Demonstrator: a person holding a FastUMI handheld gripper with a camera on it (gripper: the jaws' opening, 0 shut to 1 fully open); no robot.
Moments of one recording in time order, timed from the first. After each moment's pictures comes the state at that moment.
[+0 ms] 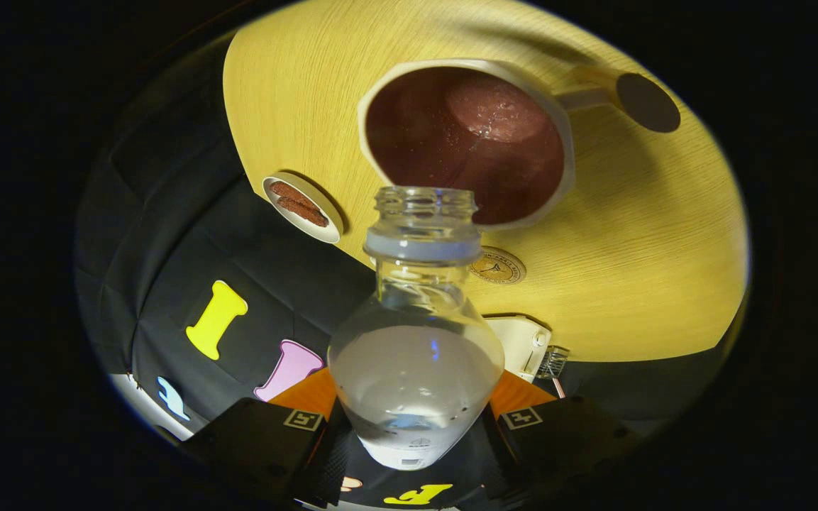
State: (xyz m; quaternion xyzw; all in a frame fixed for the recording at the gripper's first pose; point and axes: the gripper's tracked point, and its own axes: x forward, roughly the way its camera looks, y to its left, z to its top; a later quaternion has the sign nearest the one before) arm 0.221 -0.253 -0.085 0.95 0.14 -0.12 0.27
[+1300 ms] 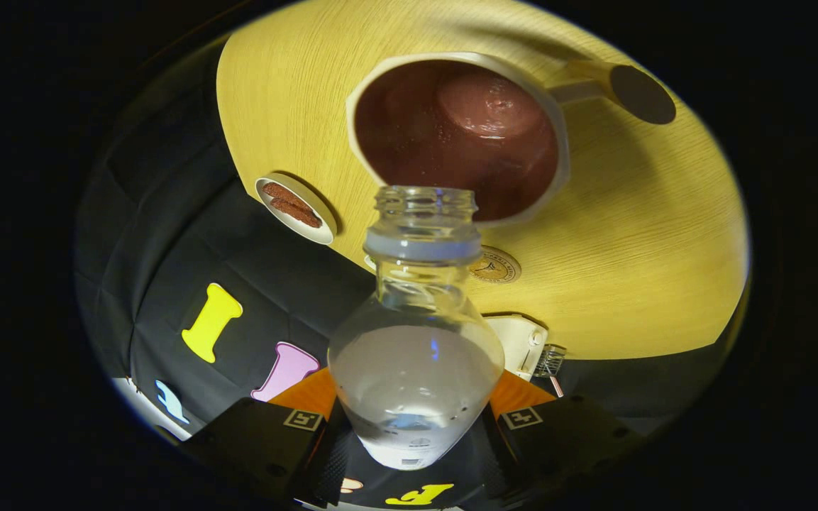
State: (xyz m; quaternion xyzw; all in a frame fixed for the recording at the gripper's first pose) arm 0.224 -0.247 -0.083 0.94 0.14 -0.13 0.27
